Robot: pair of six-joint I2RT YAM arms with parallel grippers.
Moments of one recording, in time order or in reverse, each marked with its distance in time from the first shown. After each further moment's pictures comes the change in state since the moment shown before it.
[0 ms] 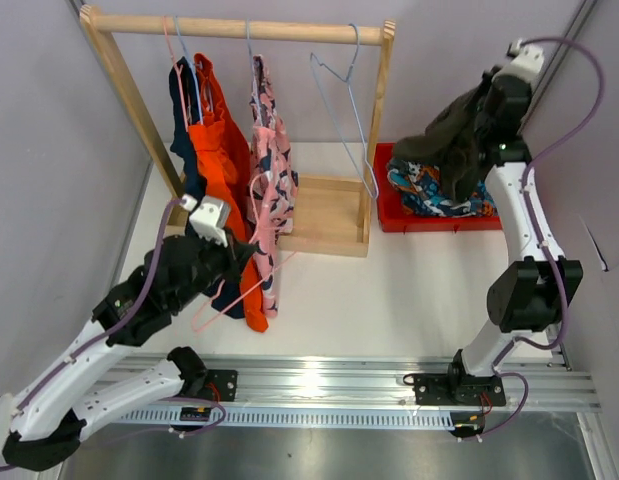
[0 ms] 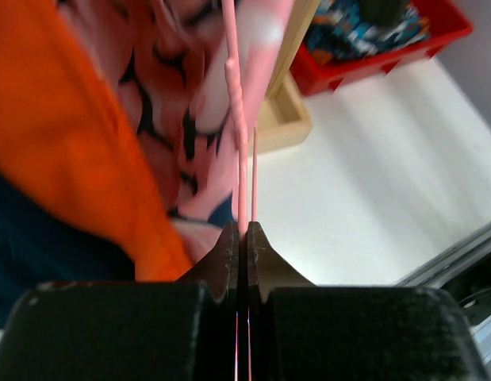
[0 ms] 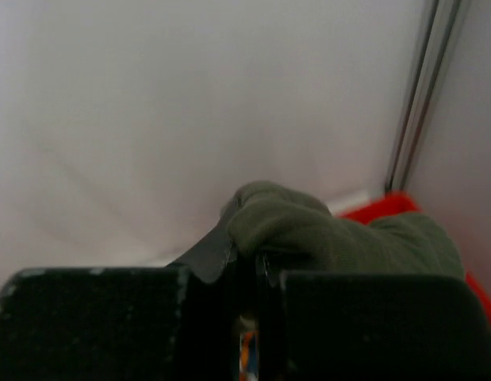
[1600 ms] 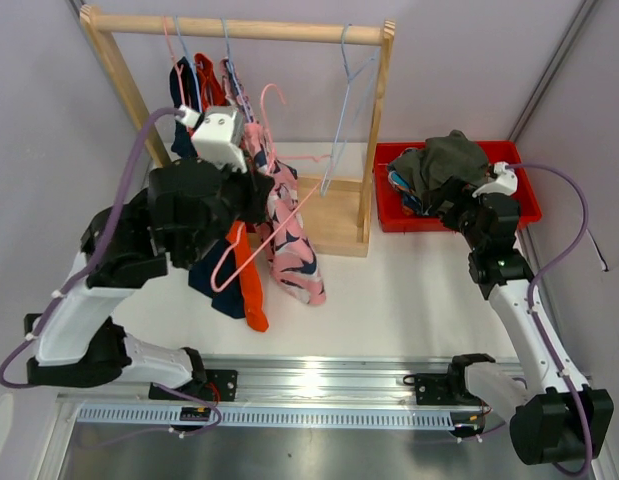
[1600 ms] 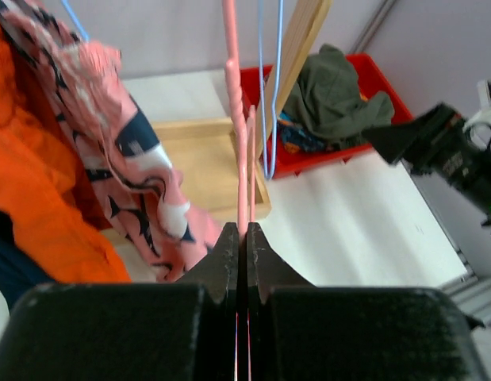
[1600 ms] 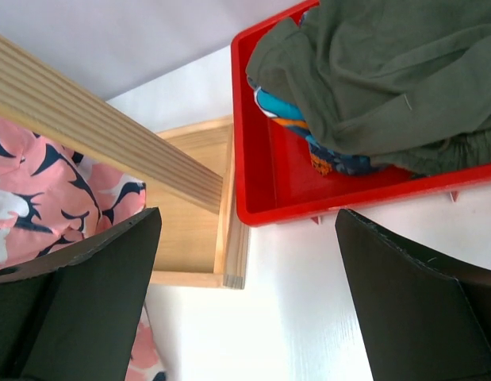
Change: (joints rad) left arm -0.328 0.602 1.071 -0.460 -0.426 -0.120; right arm 0.061 -0.721 -0.988 0.007 -0.321 0.288
